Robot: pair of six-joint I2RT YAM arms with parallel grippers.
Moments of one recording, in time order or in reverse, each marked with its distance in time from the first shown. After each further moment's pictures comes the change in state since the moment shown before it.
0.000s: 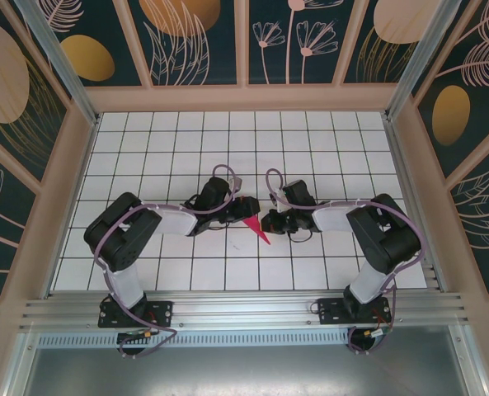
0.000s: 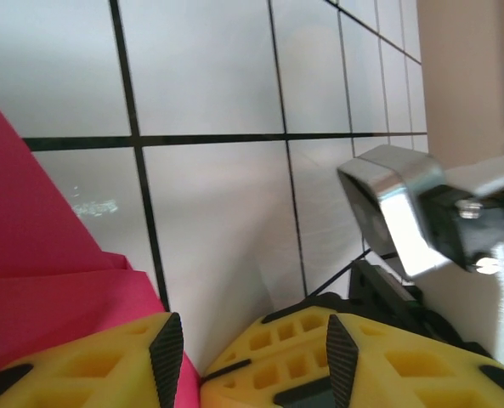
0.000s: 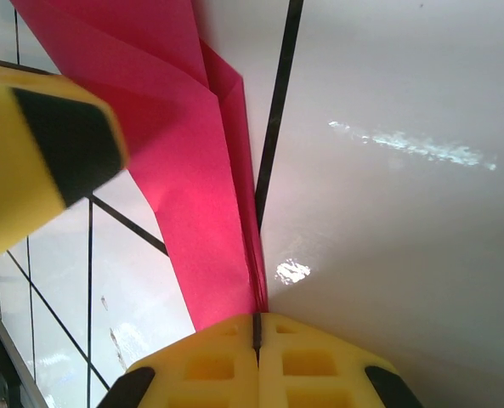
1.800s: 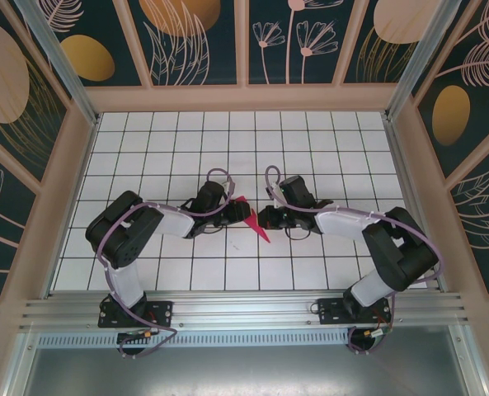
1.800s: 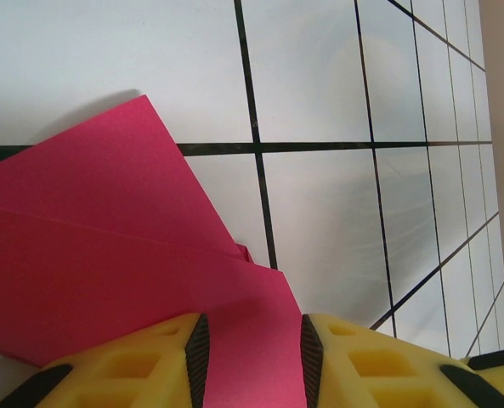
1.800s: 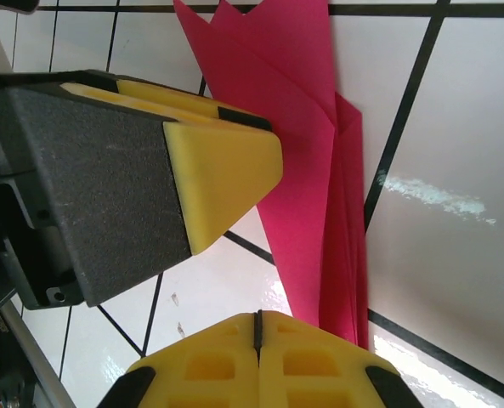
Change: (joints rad) left arm 0.031 0.041 -0.053 0.023 -0.064 0.078; right arm 0.061 -0.148 0.031 -0.075 0.070 -0.008
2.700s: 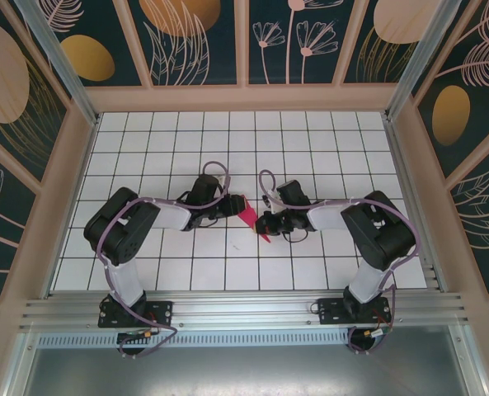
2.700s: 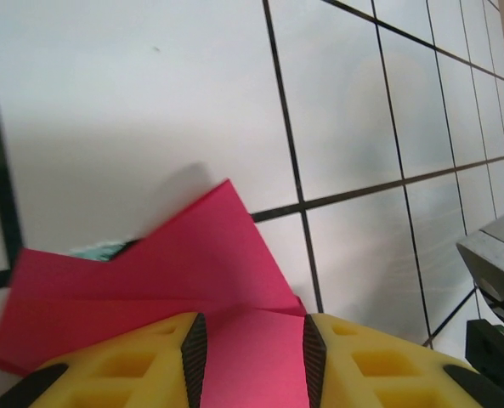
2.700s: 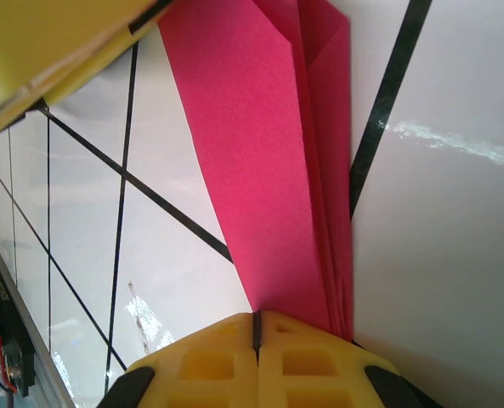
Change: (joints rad) left arm 0.083 0.008 0.045 -0.068 0.011 0.127; right arm -0.027 0.190 0.003 0.070 -0.131 -0.032
